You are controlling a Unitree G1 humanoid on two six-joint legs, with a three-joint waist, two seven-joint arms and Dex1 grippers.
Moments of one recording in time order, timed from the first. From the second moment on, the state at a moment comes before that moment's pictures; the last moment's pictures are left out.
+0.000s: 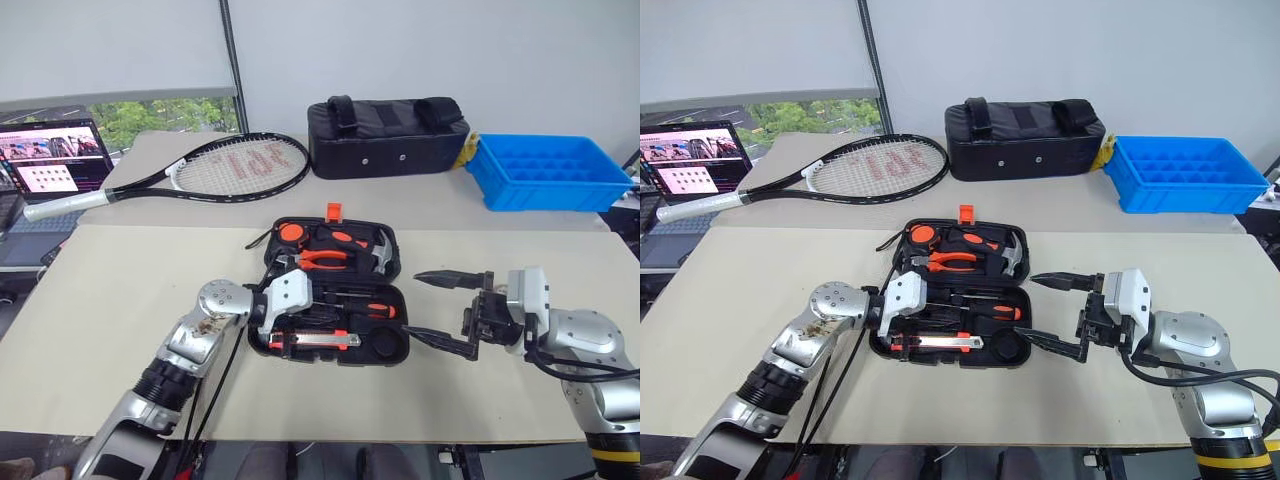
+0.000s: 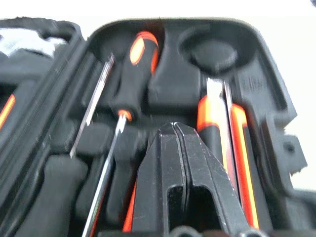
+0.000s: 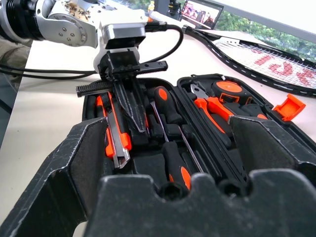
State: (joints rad) left arm -0.46 0.44 -0.28 0.04 -0.24 0.18 -1.15; right arm -0.07 -0.71 -0.15 -0.27 0.55 0.07 1.15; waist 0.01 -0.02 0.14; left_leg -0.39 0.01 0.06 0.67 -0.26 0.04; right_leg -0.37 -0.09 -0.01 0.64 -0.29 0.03
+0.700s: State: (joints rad) left arm -0.55 0.54 -0.41 0.12 -0.12 0.07 -1.29; right arm -0.06 -0.71 -0.15 -0.28 0.55 0.08 1.14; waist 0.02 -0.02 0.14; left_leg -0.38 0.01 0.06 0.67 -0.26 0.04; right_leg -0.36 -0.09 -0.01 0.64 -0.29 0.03
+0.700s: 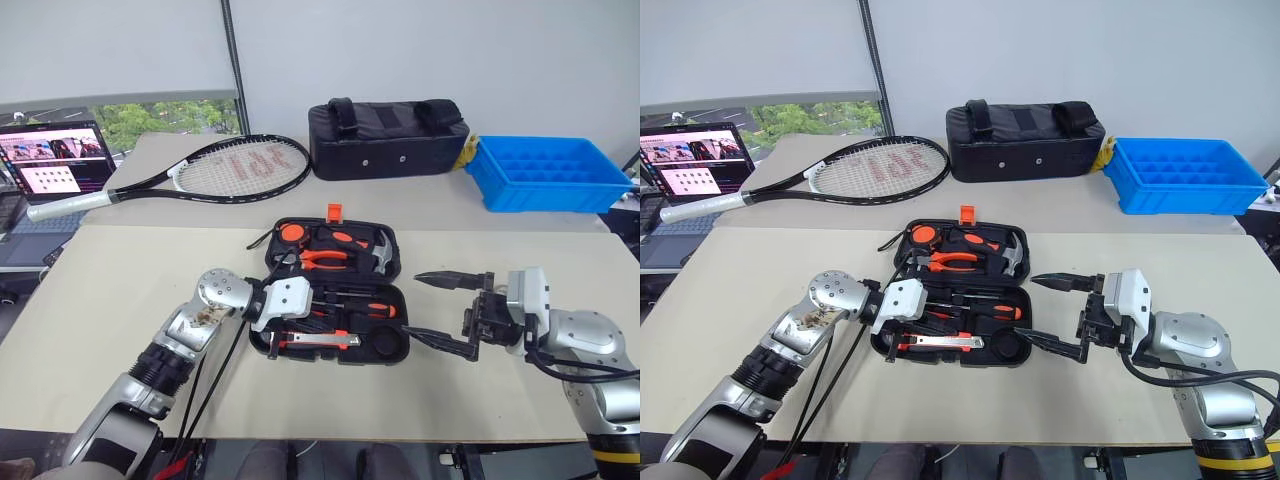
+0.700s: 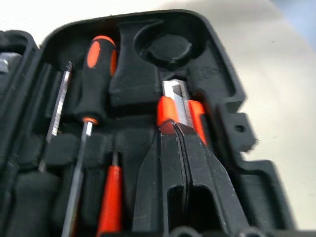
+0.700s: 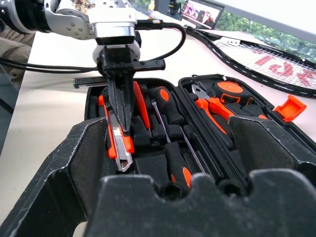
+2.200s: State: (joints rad) left arm -0.51 0.74 -0.03 -0.36 -0.66 0.64 -1.19; right arm -0.19 -0.94 -0.13 0.11 0.20 0.36 0.94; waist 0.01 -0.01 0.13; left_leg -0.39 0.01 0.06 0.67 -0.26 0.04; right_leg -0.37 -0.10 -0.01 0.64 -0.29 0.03
